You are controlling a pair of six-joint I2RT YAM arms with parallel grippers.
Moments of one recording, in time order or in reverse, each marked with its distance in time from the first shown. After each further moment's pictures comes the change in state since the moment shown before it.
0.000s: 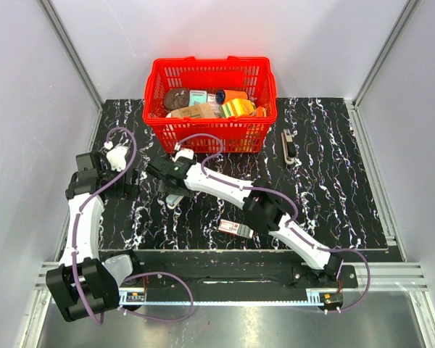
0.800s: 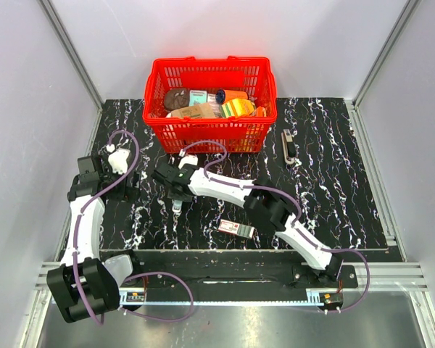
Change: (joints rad) left arm 0.003 -0.008 -0.044 0.034 -0.005 0.028; right arm 0.001 -0.070 -0.247 0.188 -0.016 0.018
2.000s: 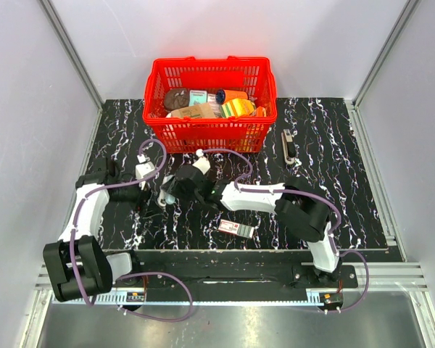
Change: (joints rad) left arm -0.075 0.139 0.017 -0.290 0.590 0.536; right arm 0.000 -0.440 -0.758 0.919 -0.142 0.111
